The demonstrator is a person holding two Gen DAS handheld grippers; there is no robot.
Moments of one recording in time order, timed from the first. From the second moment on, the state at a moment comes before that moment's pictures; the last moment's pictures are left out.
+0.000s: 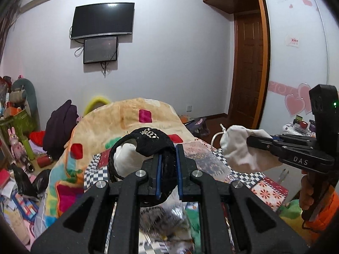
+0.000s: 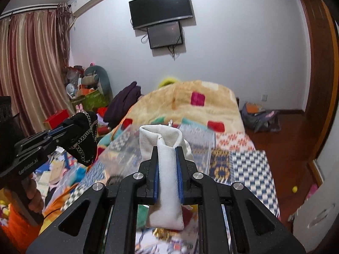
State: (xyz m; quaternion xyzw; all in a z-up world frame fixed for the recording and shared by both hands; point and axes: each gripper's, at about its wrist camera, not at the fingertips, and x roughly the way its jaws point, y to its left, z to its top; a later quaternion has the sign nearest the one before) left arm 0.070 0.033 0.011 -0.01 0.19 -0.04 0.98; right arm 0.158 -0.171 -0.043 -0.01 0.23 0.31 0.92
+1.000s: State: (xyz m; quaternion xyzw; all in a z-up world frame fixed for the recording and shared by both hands) left arm 0.221 0.037 -0.090 -0.04 0.39 -0.06 0.92; right arm 0.256 -0.110 -0.112 -0.05 0.36 0.28 0.89
